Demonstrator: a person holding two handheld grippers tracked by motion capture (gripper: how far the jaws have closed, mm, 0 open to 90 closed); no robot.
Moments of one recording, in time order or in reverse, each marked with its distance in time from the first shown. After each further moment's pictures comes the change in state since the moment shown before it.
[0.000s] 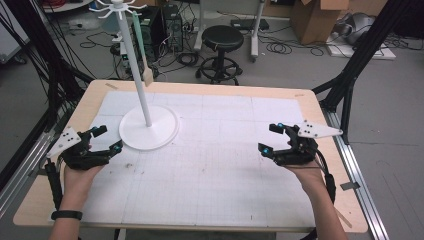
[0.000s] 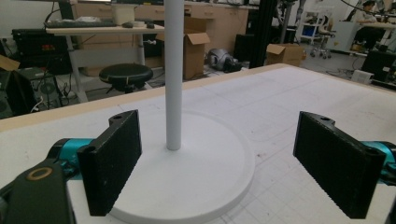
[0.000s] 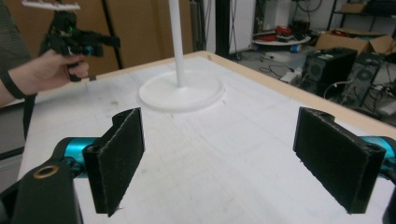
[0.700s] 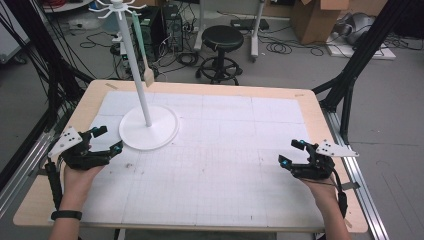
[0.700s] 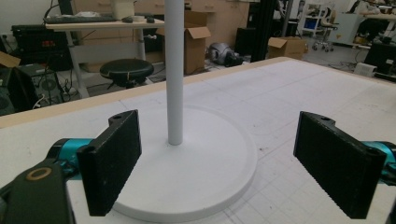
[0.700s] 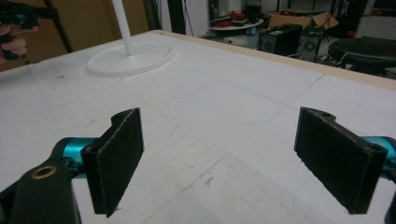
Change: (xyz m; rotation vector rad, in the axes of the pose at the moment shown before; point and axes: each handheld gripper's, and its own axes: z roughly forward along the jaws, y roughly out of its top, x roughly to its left) left arm 0.001 -0.002 0.001 0.037 0.003 0.012; right arm -0.025 -0.066 -0.045 0.023 -0.176 0.083
